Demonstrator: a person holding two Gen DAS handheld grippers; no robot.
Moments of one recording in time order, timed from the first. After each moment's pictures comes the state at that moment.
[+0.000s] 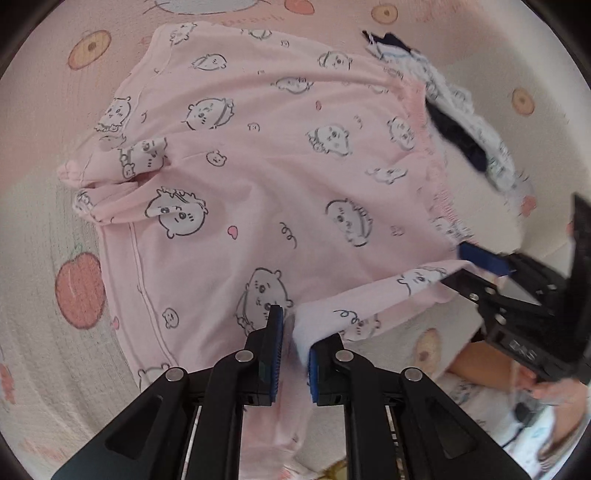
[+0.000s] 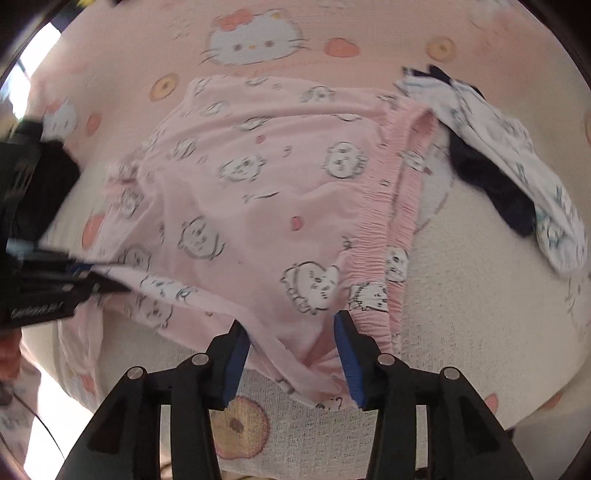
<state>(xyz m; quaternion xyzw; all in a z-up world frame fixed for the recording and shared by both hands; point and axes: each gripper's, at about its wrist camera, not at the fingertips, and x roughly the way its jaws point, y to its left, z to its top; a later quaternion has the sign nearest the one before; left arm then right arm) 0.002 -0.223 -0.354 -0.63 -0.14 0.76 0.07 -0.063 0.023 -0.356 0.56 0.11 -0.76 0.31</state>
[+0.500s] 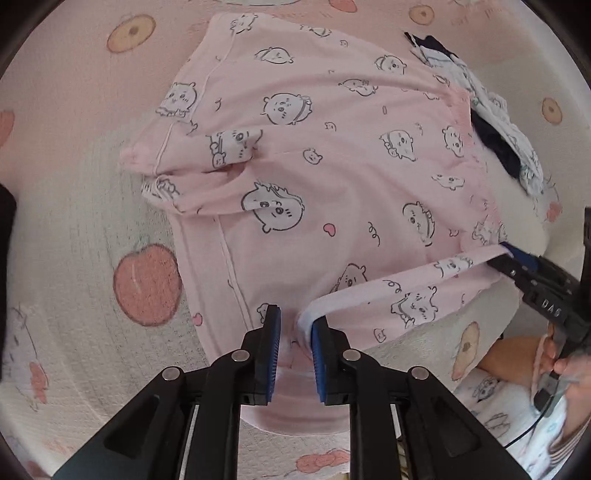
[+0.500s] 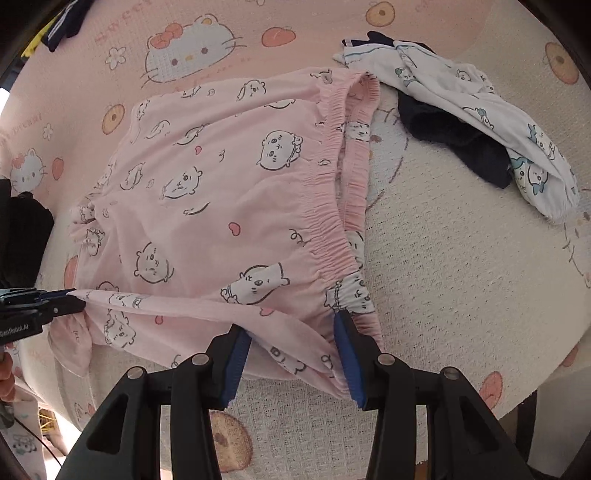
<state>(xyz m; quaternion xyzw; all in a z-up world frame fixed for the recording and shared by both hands) -0.001 -0.263 -0.362 -0.64 -0.12 0.76 0.02 -0.081 0.040 -0.367 0.58 0.09 -0.77 0.25</state>
